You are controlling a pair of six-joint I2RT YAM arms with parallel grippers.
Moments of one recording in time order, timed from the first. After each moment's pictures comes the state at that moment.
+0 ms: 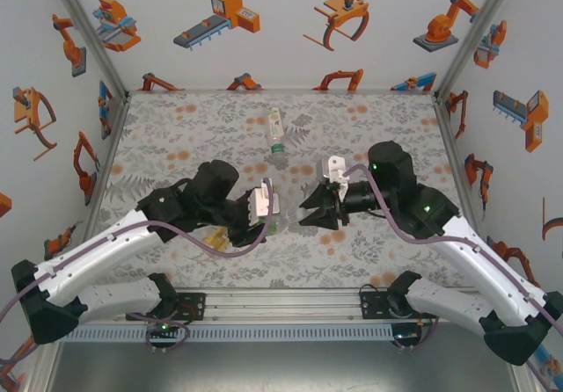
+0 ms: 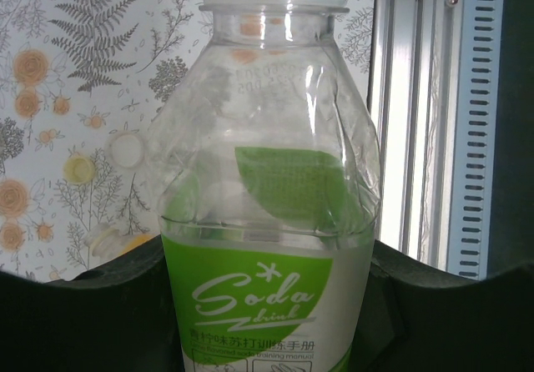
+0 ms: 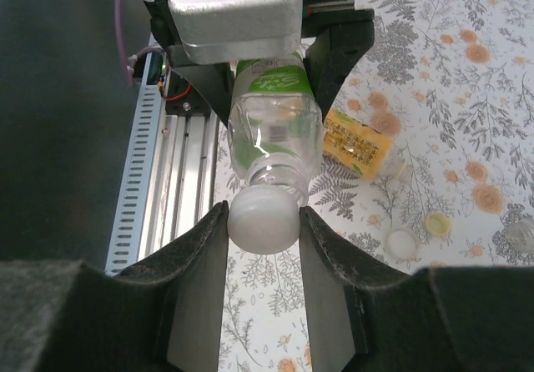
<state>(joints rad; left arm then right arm) -0.98 1.07 1.04 -0.70 0.39 0.44 0.73 0.94 1.07 -0.52 -0.85 -0.33</state>
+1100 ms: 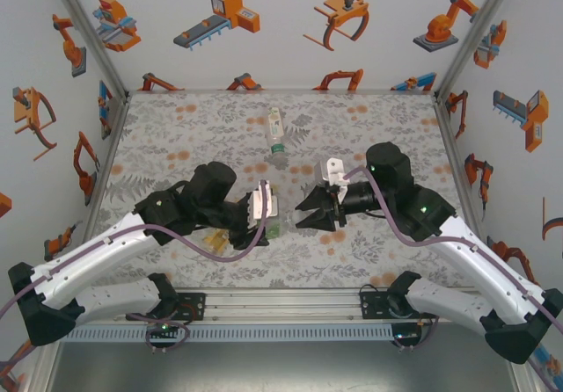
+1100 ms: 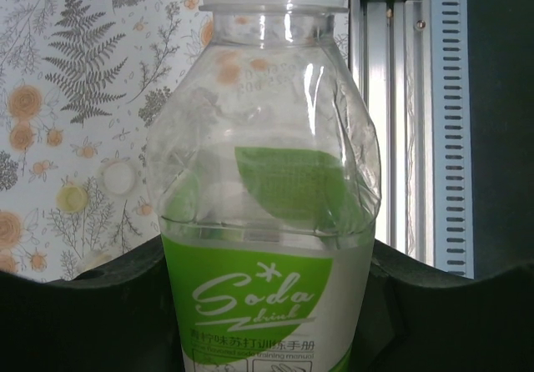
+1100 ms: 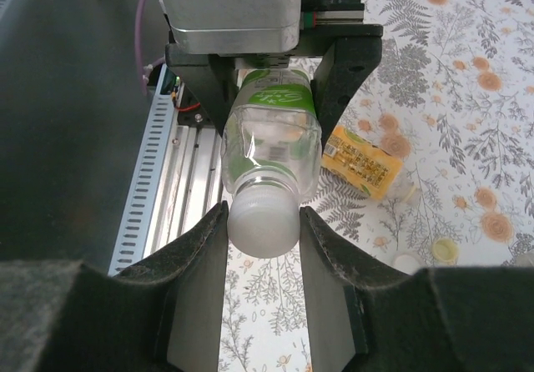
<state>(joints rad) -0.99 1.04 1.03 -0.66 0.45 0.42 0.75 0.95 1.04 -0.46 -0.89 -0.31</state>
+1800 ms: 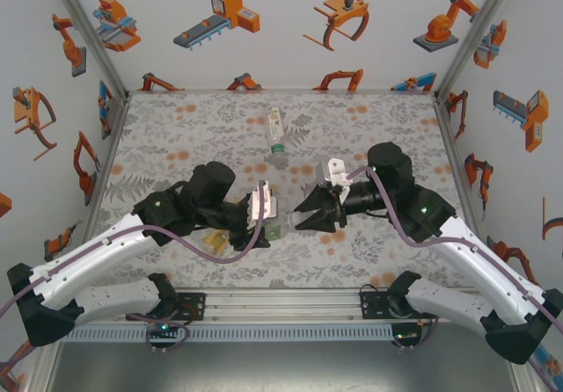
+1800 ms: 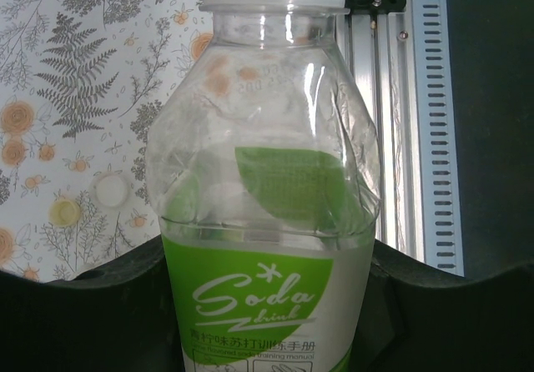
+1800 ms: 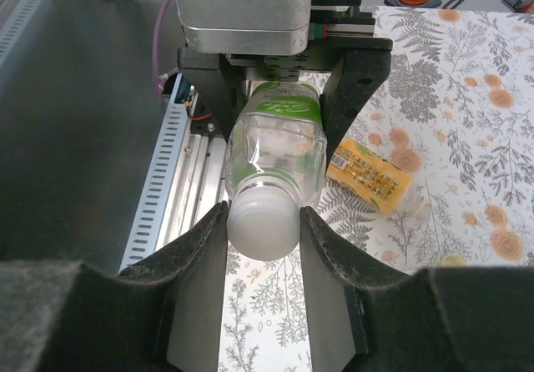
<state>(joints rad) -0.99 1.03 1.02 -0.65 0.49 0.42 0.75 0.94 1.04 -0.42 -0.93 -0.28</state>
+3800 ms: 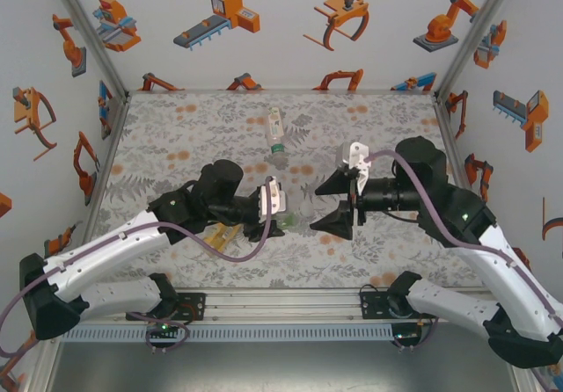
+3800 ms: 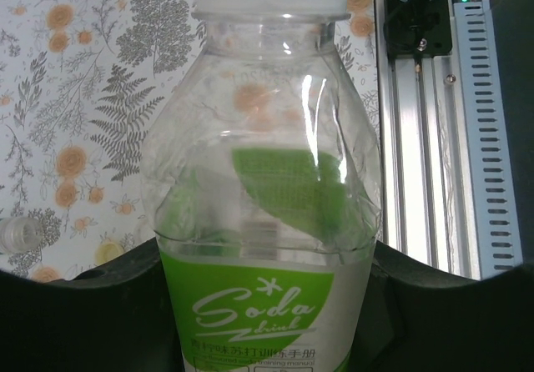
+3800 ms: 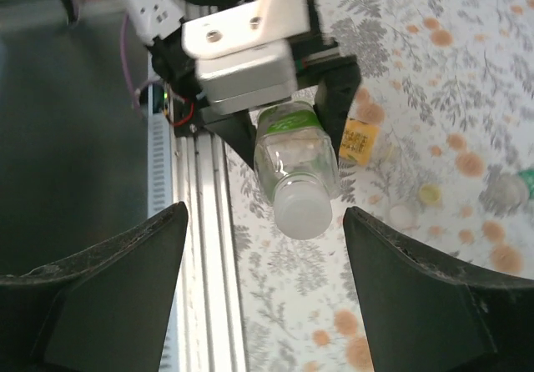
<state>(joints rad) -1.00 1.09 0.98 -0.41 0.46 0.43 0.76 0.91 1.30 -0.76 -0.71 -0.23</state>
